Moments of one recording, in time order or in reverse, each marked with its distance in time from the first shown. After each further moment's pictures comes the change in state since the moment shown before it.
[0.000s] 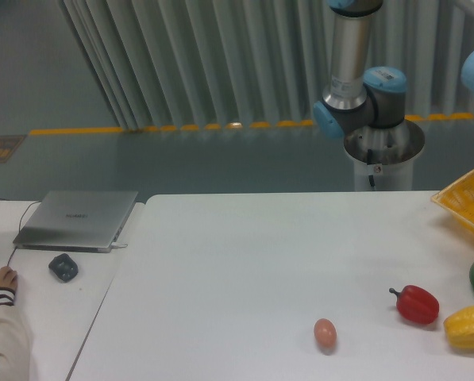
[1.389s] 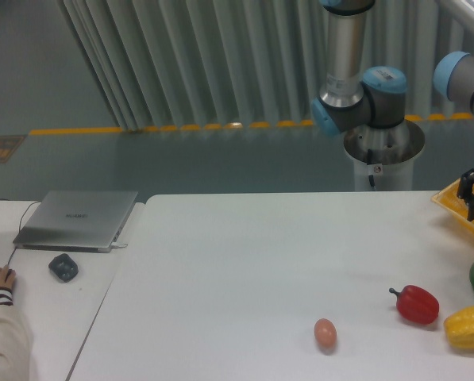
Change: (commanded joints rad) arm -0.110 0.003 -0.035 0.046 0.008 -0.742
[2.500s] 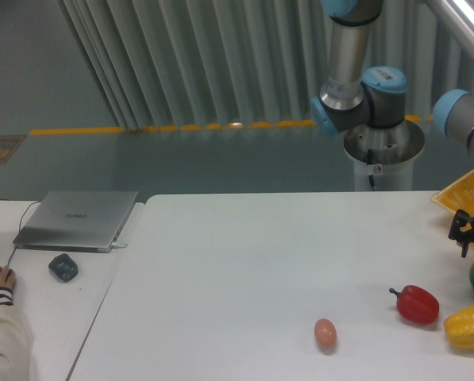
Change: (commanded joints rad) arm -0.003 -0.120 -0.009 0.132 0.020 -0.255
